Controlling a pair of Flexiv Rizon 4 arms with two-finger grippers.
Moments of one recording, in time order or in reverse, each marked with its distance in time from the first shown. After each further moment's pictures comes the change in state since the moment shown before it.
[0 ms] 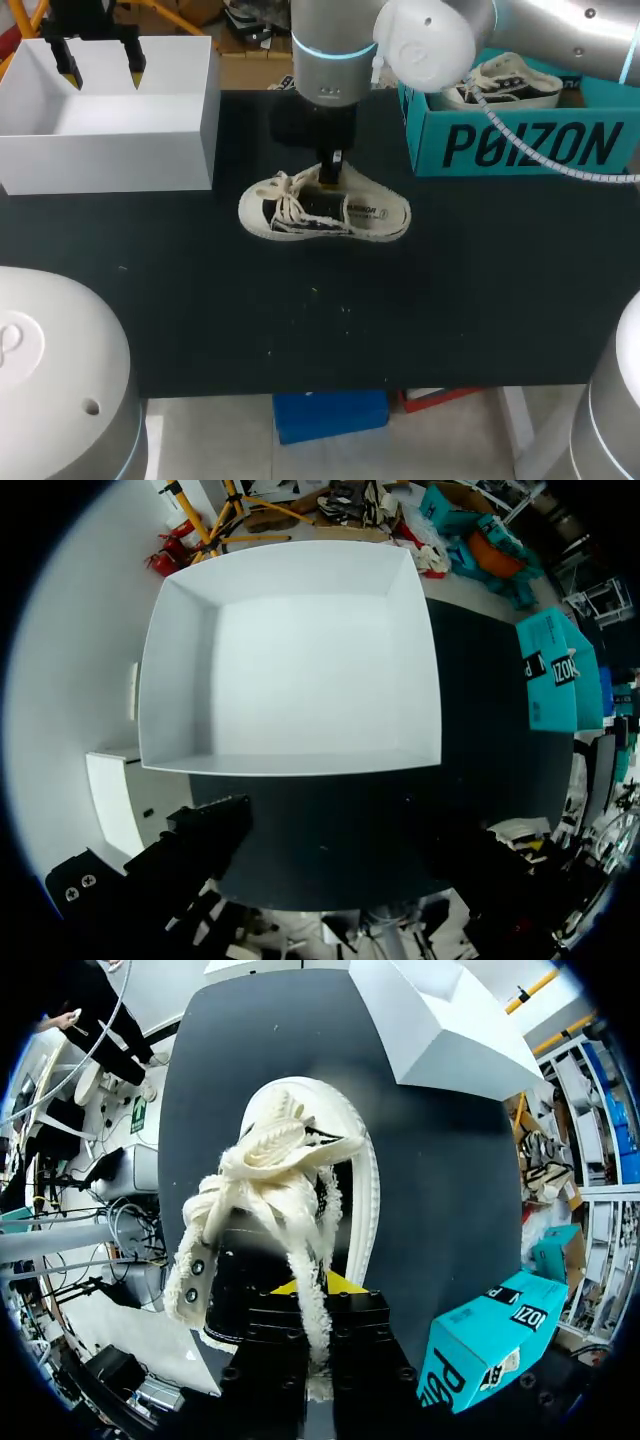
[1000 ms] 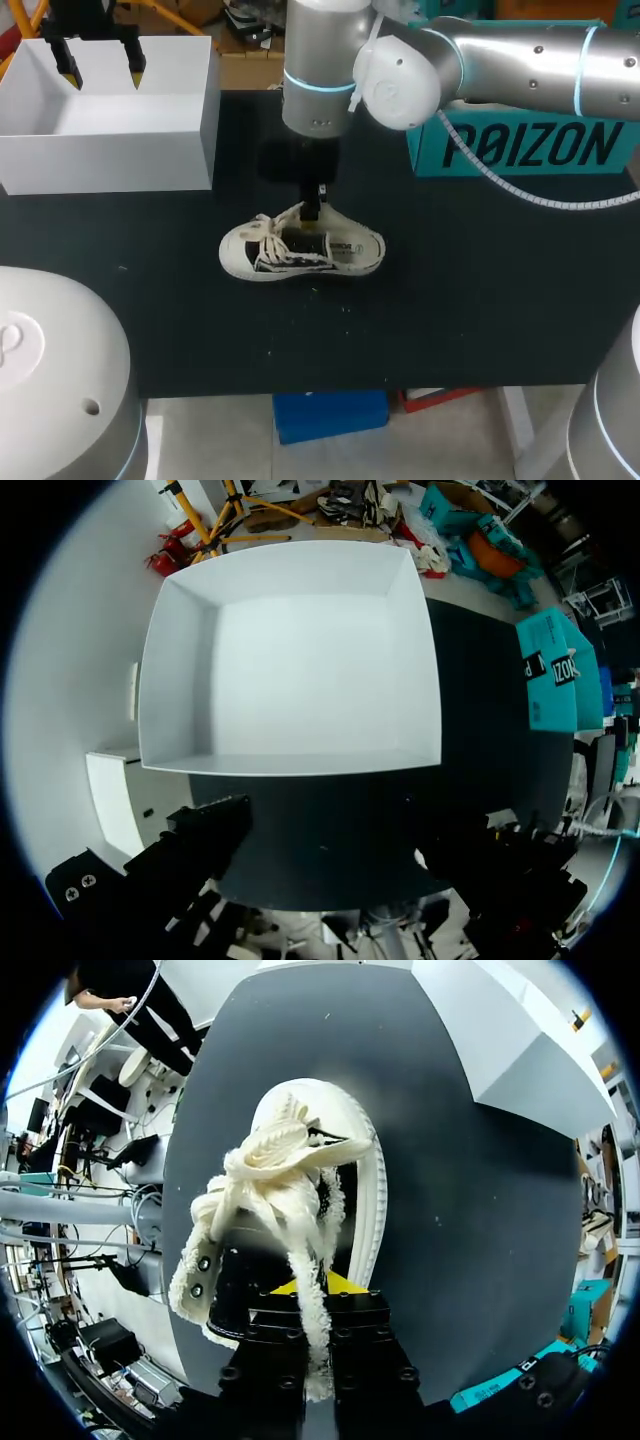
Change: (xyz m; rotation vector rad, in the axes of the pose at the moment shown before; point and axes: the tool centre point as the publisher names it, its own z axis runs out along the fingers) left arm 0.000 0.000 0.000 0.000 0.000 0.000; right arm 0.017 0.028 0.080 -0.065 0.195 -0.144
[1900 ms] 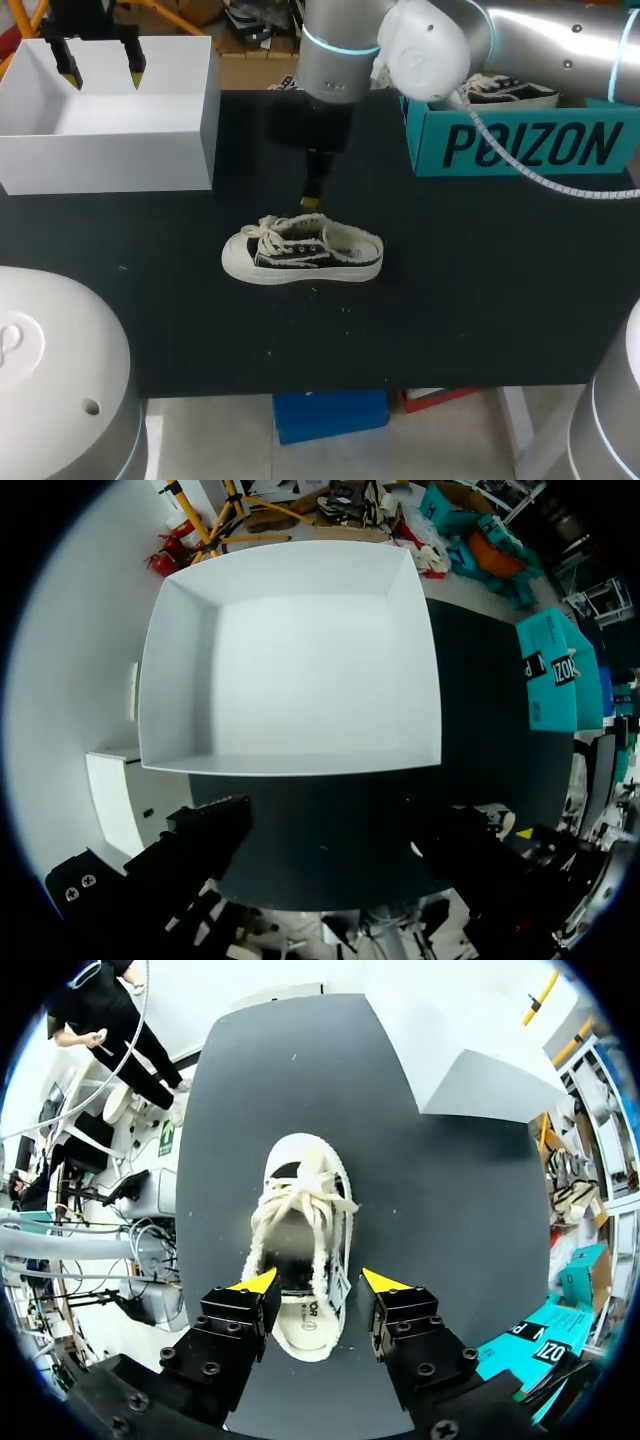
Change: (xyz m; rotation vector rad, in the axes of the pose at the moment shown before) left arm 0.000 0.000 0.000 0.000 0.000 0.000; right arm -0.003 0.000 -0.066 -0.093 -0.074 0.125
